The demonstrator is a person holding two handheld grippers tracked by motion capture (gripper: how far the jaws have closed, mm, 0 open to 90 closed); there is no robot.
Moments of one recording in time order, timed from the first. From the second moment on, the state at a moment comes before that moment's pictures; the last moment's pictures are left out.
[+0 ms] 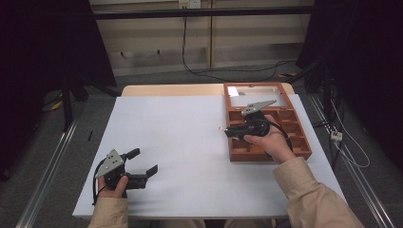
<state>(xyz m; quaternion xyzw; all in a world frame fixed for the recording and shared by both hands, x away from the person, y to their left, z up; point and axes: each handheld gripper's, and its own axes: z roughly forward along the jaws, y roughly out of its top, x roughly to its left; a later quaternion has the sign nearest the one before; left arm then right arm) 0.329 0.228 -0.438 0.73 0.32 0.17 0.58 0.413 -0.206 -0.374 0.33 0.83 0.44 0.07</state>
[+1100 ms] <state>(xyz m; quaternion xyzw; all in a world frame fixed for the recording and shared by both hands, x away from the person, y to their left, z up) 0.330 0.228 -0.438 0.73 0.32 0.17 0.58 0.441 -0.239 -0.369 0.37 0.81 0.45 0.10</state>
